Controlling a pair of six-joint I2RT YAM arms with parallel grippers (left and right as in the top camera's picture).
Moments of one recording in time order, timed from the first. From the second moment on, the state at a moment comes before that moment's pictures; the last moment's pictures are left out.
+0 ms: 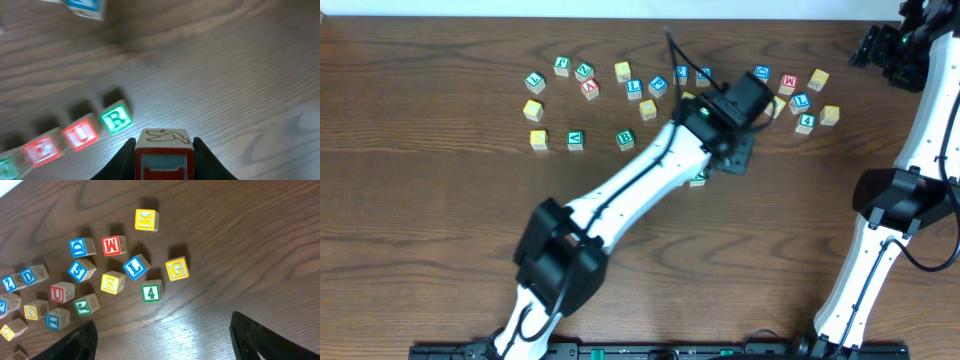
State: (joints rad) left arm -0.82 2.13 1.96 -0.98 0.02 -0.45; right arm -0.30 2.51 2.91 -1.65 -0.17 0.16
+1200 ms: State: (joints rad) left arm -0.88 2.34 1.94 -0.86 -0.10 -0.45; right arm -0.30 2.51 2.91 -1.66 -0.18 0.16
